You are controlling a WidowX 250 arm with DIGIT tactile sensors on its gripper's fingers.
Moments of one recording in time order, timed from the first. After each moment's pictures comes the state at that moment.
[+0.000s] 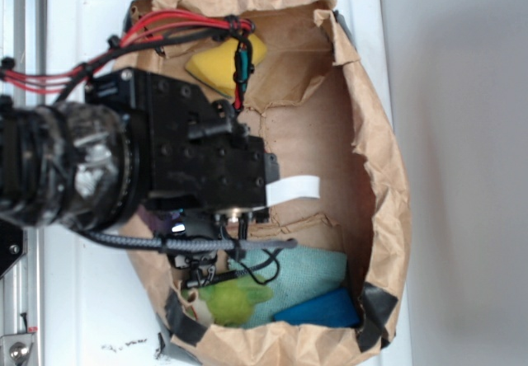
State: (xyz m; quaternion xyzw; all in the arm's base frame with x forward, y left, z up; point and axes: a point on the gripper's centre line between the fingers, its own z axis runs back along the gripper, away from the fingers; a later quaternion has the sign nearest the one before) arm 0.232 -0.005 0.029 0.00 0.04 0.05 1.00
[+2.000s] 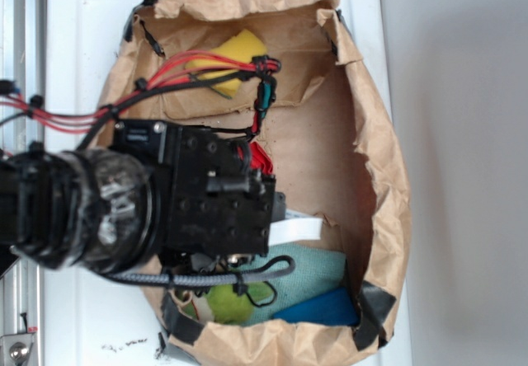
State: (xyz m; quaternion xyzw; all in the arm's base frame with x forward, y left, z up) arm 0.236 -0.010 0.019 0.04 0.04 0.01 1.00
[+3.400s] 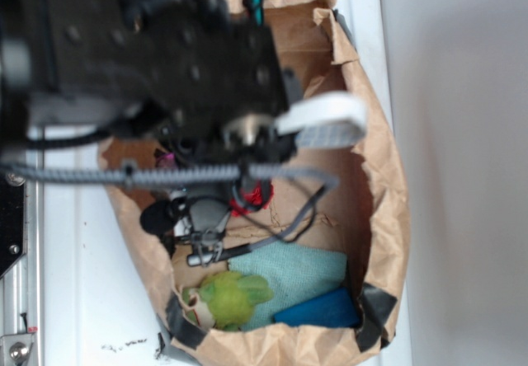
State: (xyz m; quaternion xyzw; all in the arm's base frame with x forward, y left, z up) arm 0.247 0.023 0.123 -0.05 -0.01 0.05 1.00
